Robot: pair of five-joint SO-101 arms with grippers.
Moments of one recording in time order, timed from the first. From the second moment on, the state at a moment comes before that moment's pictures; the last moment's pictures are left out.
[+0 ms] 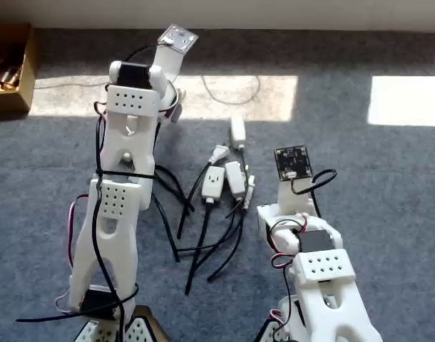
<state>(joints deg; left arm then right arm) 0.6 60.8 -86.9 100.9 -18.6 -12.9 -52.4 74.8 38.9 4.3</state>
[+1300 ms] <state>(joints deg) -34.5 -51.3 73.5 76.9 -80.8 -12.9 -52.4 74.8 38.9 4.3</state>
